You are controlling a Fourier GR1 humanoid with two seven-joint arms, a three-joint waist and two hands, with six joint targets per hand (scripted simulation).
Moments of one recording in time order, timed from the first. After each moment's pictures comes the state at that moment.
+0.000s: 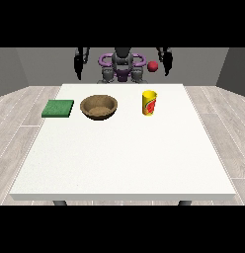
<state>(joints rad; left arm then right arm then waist) -0.04 0.11 -0.02 -1.58 0.00 -0.03 0.00 0.02 -0.07 0.00 -1.55 -0.01 0.02 -0.02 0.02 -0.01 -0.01</state>
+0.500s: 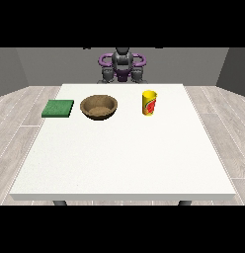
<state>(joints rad) -0.09 0.07 0.00 -1.72 0.12 -0.03 0.16 -0.06 -0.04 0.06 -1.72 -0.04 -0.04 0.14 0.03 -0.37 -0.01</state>
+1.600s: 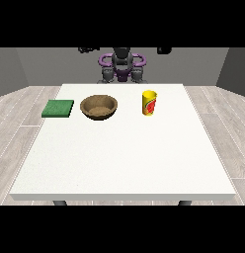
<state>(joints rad) -0.36 0.12 0.12 -1.73 0.17 -0.01 0.10 -0.42 -0.05 0.31 -1.80 0.02 -0.33 0.29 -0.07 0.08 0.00</state>
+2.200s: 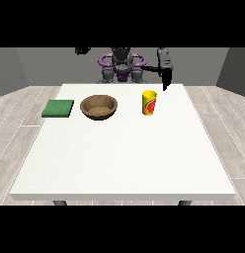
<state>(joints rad) -0.34 0.15 0.21 -1.36 0.10 -0.06 -0.32 -0.45 -0.11 0.21 -1.91 -0.03 -0.23 0.29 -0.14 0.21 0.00</state>
